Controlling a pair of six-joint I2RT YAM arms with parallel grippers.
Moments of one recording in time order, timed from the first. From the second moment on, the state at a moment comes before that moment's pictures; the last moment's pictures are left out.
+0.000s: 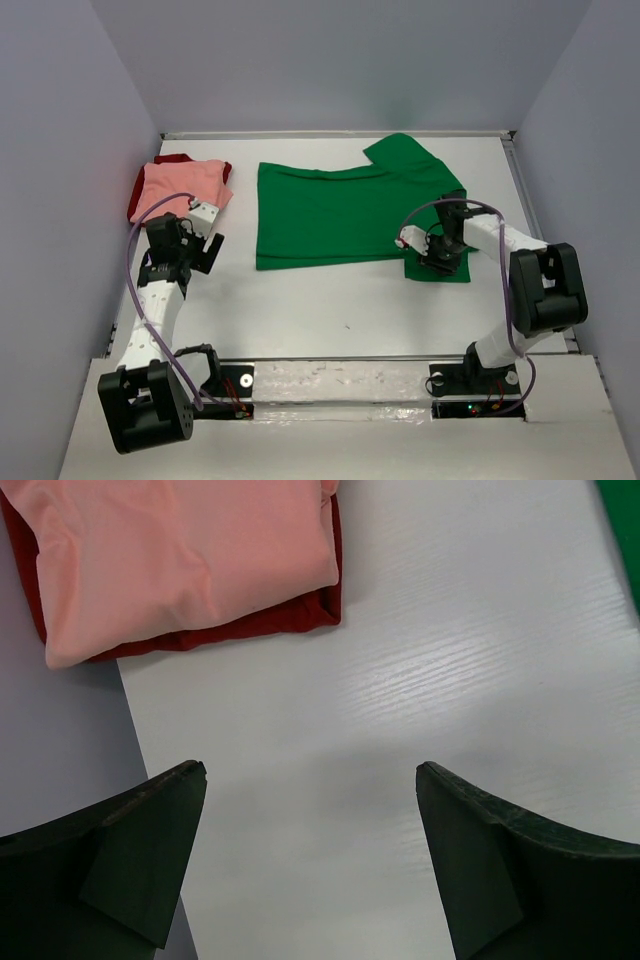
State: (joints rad) left arm 0.18 0.99 0.60 -0.26 0.11 0.58; right arm 0.16 1.59 0.96 -0.77 -0.15 -1.12
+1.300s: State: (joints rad) left arm 0.19 0.99 0.60 -0.26 0.13 0.58; right arm 0.18 1.62 0.93 -0.77 -0.12 -1.05
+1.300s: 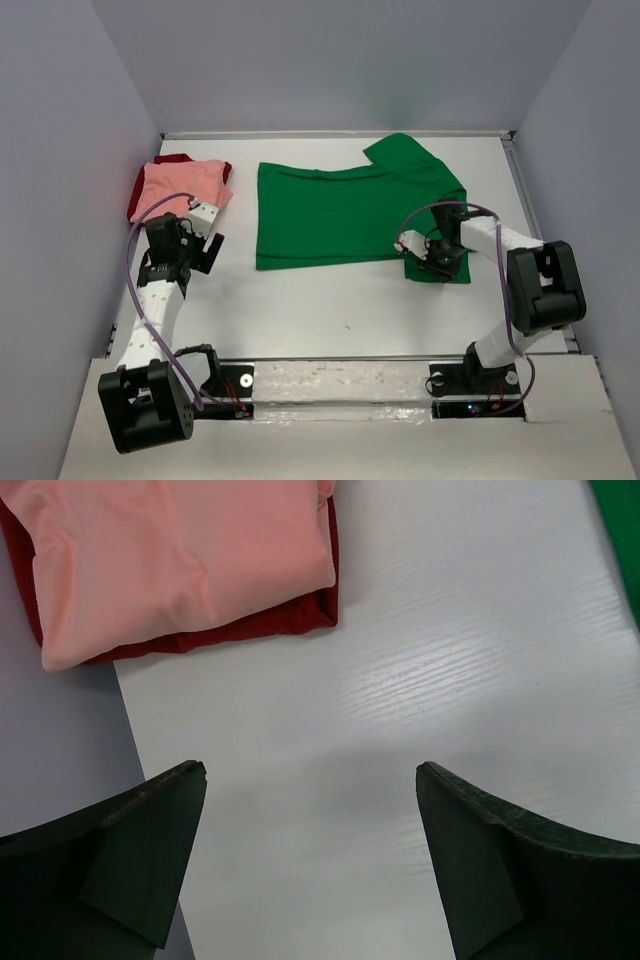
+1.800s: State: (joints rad) left arm 0.19 1.00 0.60 -0.26 0.13 0.58; right arm 0.18 1.67 0.98 -0.78 -0.09 -1.01
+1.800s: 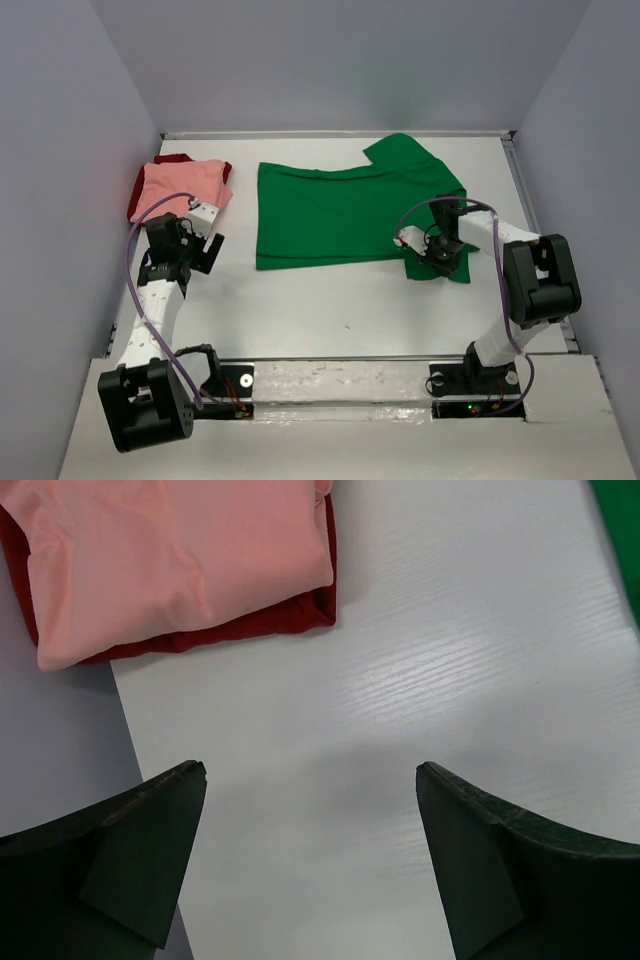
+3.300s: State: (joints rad) left arm 0.19 1.00 0.60 -0.26 0.15 0.59; right arm 0.18 1.92 1.52 -0.82 -0.04 -0.97
